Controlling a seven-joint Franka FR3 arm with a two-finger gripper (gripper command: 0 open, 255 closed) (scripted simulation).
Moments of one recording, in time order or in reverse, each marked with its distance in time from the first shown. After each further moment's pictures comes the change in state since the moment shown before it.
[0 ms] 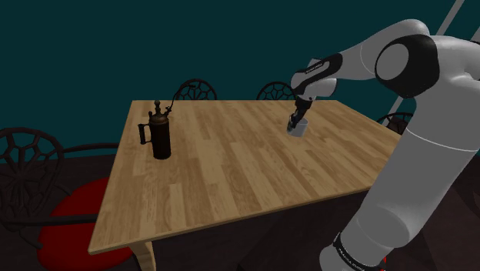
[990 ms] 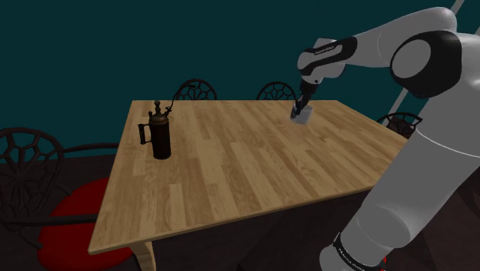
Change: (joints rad) arm 0.009 -0.083 0.000 0.122 -0.059 -0.192 0.042
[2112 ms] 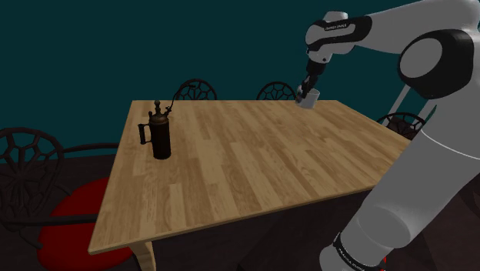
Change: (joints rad) arm 0.003 -0.038 0.004 0.191 -0.022 -0.223 0.014
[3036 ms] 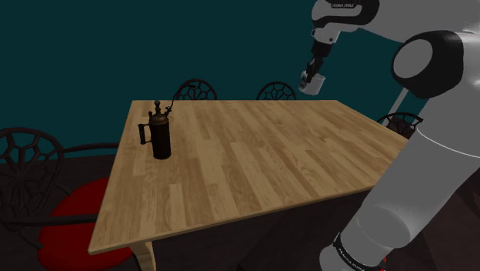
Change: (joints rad) arm -0.003 0.033 -0.003 0.225 0.018 -0.197 -0.009
